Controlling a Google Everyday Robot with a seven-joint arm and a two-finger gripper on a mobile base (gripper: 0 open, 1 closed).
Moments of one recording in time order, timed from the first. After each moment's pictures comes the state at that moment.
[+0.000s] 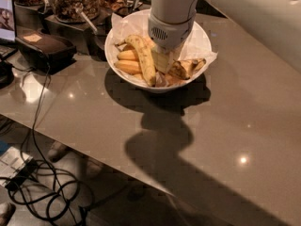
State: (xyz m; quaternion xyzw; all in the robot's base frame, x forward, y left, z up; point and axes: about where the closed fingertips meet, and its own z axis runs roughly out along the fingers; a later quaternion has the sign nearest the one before) arm 0.568 -0.048 0.931 -0.46 0.88 -0.06 0.13
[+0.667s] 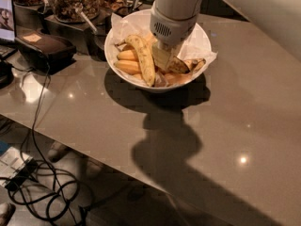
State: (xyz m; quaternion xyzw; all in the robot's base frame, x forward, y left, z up) arm 0.564 -0.047 0.944 -0.47 0.87 -0.04 0.15
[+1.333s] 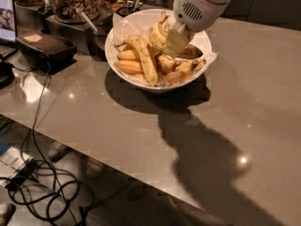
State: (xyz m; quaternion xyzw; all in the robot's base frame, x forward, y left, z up) arm 0.550 -0.065 0.985 -0.49 0.84 0.03 0.23
